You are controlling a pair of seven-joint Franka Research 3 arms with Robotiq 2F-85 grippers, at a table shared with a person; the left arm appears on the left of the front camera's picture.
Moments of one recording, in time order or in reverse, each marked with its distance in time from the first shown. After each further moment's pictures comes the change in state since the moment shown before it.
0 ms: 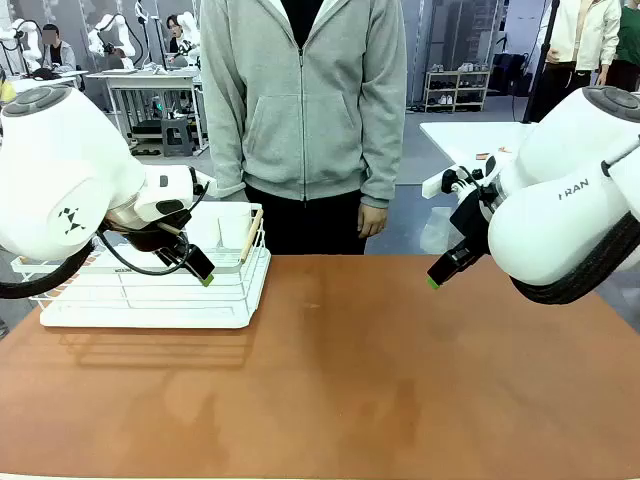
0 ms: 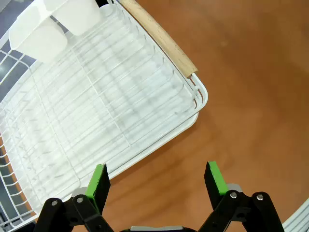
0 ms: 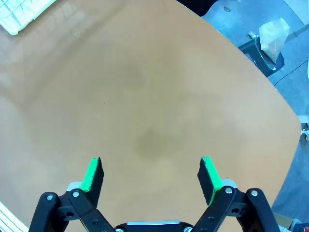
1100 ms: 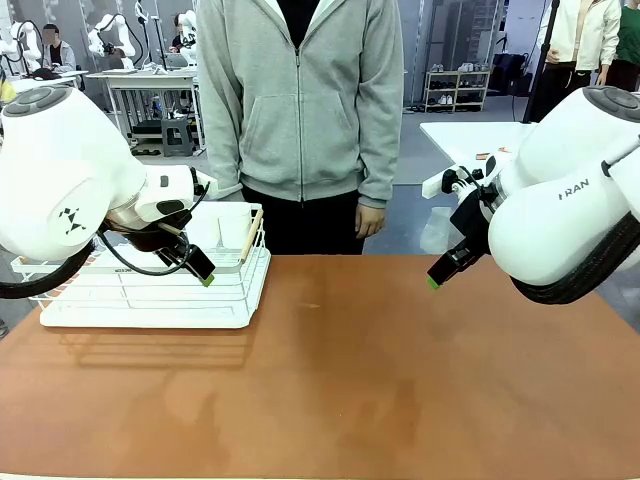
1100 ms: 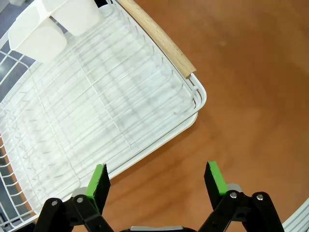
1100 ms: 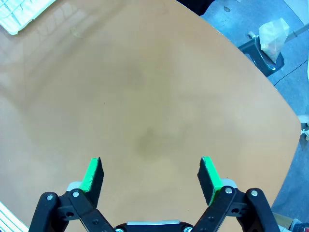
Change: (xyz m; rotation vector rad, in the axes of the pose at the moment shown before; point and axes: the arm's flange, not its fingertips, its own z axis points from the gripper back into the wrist) left arm 0.000 -0.001 0.000 0.000 0.000 -0.002; right arm 0.000 0.000 0.000 -0.001 0.000 0.000
